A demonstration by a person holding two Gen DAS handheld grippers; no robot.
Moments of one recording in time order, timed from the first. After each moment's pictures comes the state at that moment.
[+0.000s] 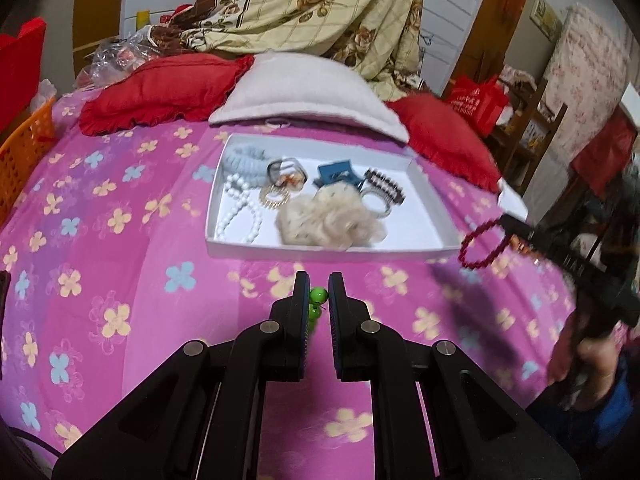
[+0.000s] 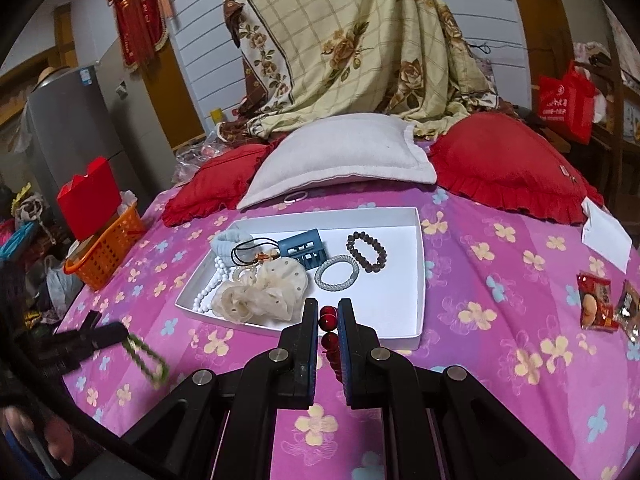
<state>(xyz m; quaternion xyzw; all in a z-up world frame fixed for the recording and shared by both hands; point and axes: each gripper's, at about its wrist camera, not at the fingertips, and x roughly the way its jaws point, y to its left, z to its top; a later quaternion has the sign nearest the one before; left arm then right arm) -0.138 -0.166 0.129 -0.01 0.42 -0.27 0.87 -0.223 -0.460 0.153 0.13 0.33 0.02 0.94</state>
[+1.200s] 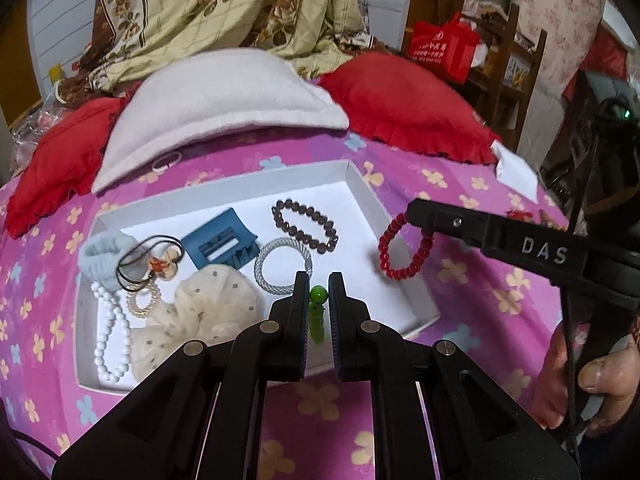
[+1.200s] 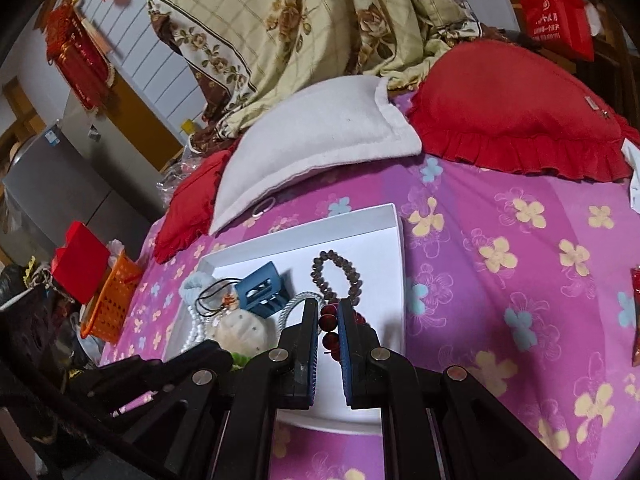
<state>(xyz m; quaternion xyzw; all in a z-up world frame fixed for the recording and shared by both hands) -0.064 -0.364 0.097 0.12 0.42 -0.30 0.85 -0.116 -0.547 0.107 0.26 0.38 0.04 0.89</state>
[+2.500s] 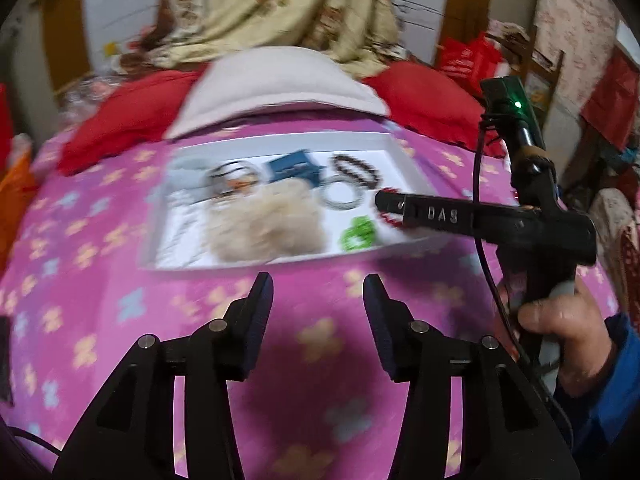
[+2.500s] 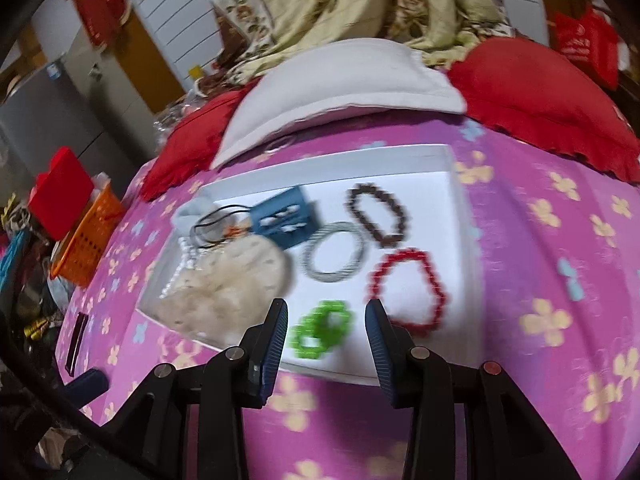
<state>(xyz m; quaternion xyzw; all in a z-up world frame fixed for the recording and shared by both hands) -0.154 -0.247 0.110 0.08 0.41 -0.24 0.88 -0.119 -0.451 0.085 0.18 0.42 0.04 0.89</state>
